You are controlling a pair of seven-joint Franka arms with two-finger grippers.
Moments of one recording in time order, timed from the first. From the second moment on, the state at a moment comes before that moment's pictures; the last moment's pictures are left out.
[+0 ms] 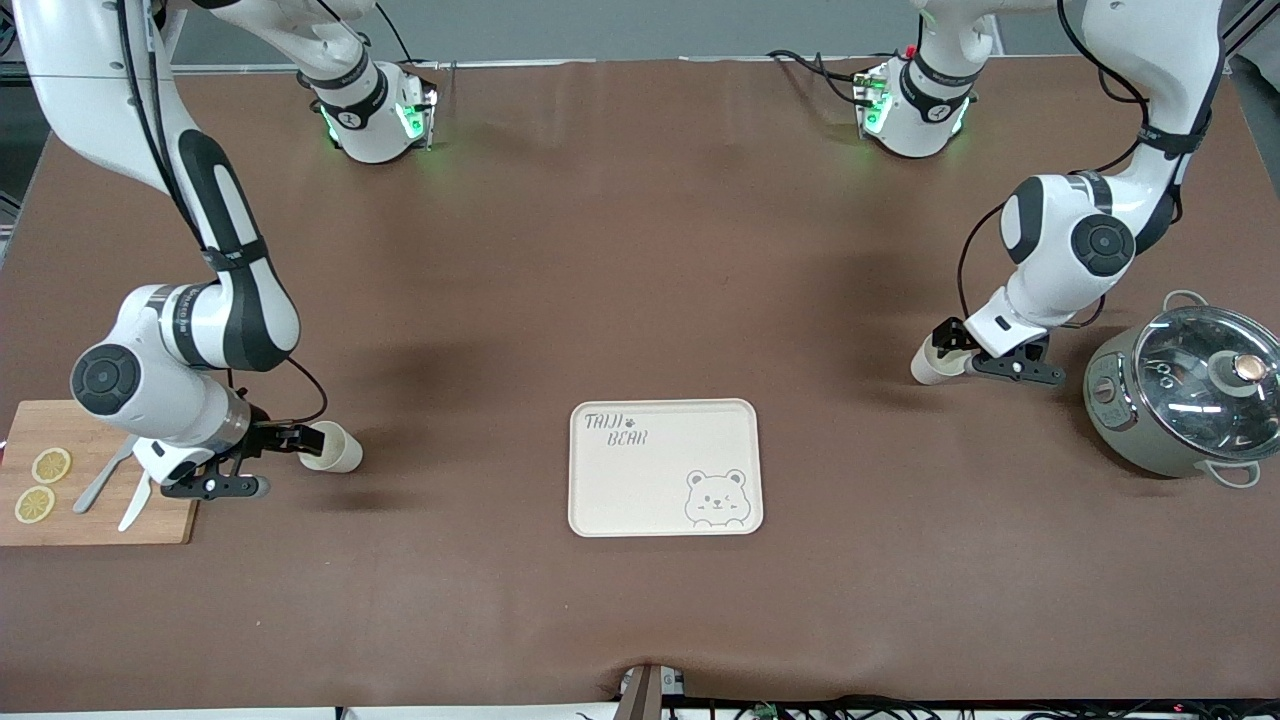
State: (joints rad) left arm 0.02 0.22 -0.04 -2.41 0.05 2.67 0.15; right arm 0.04 0.53 -0.06 -1.78 0.02 2.32 -0.04
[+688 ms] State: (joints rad) left arm 0.03 0.26 -0.03 -2.41 0.05 2.75 0.19; right arm 0.05 0.53 -0.05 -1.87 0.02 2.42 -0.04
